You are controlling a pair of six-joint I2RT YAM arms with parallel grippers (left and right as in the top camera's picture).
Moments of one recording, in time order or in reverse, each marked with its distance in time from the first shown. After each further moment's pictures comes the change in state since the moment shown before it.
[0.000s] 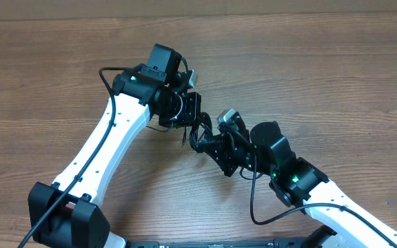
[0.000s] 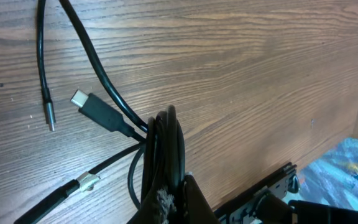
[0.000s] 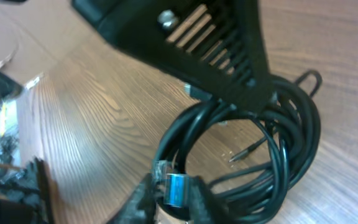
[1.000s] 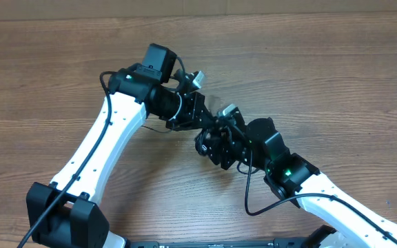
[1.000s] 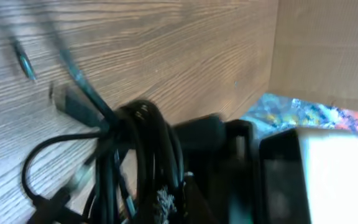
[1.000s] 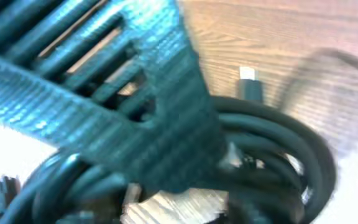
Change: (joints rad) left arm 0.035 0.000 0.000 -0.014 0.346 0.043; right arm -0.014 0.084 0.005 0.060 0.064 0.032
